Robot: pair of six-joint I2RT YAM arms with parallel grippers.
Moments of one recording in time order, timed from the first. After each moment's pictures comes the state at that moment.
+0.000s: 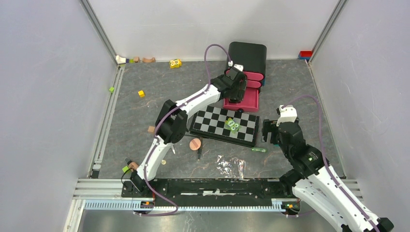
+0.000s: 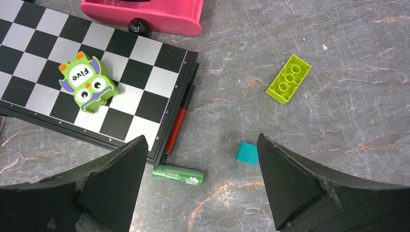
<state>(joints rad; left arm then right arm) -0.78 2.40 2.13 -0.54 -0.23 -0.37 0.56 0.56 0.59 -0.59 0.42 0.27</state>
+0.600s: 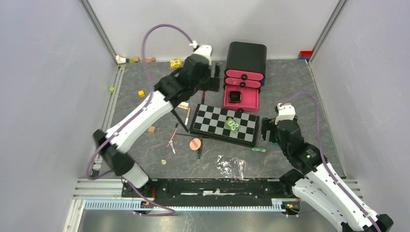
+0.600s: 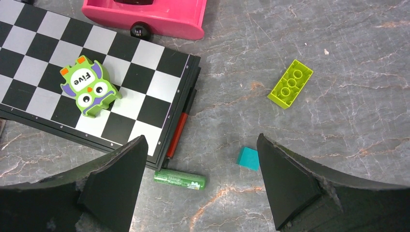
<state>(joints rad) -0.78 1.65 1.79 -0.66 -0.35 -0.33 0.56 0.60 0.60 -0.56 0.42 0.27</state>
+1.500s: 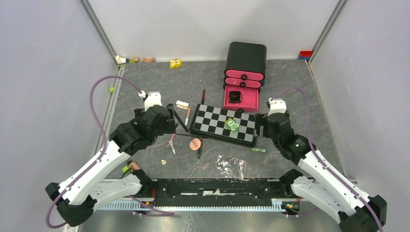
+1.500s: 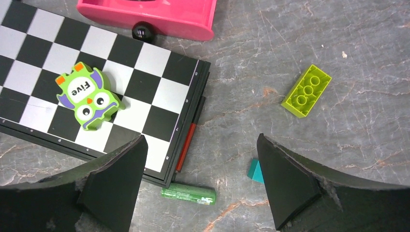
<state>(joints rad) -0.76 0.88 1.05 -0.98 -0.62 -0.58 0.56 0.77 0.61 -0.44 0.42 0.27</state>
